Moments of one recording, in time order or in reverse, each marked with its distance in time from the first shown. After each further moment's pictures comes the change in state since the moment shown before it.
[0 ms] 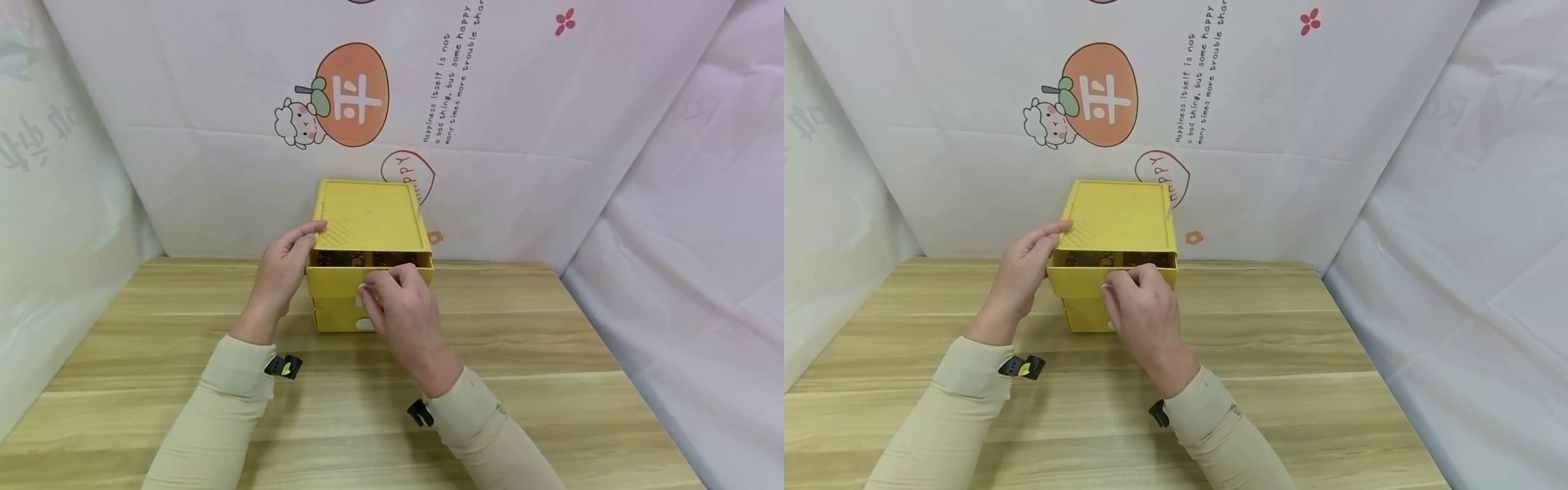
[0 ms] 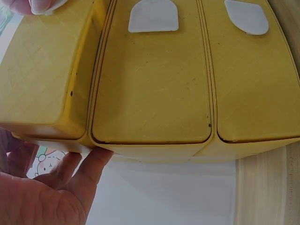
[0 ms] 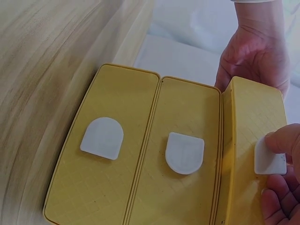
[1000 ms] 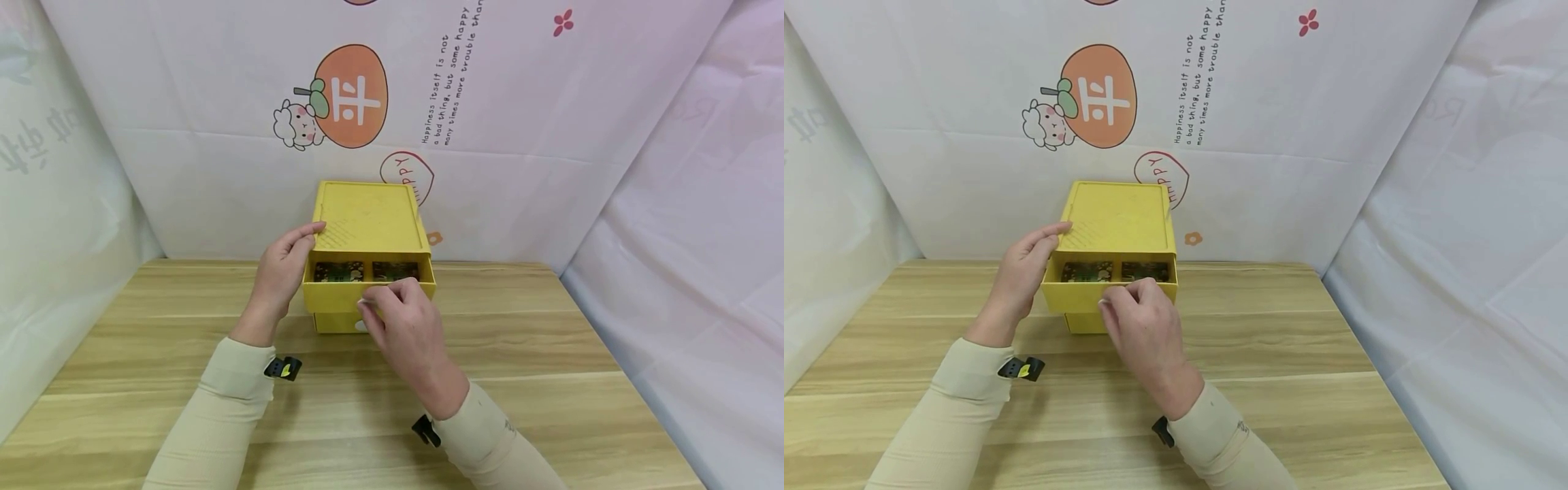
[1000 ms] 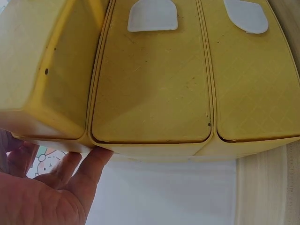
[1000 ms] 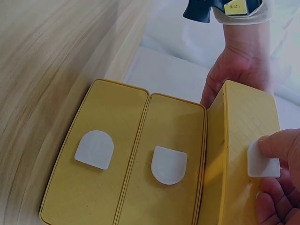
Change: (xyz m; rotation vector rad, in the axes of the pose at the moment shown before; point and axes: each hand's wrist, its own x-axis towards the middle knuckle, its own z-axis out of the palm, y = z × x) left_hand 0.002 -0.002 0.002 -0.015 0.001 0.019; right_hand -0.011 -0.013 -0.016 0.019 -0.007 -0.013
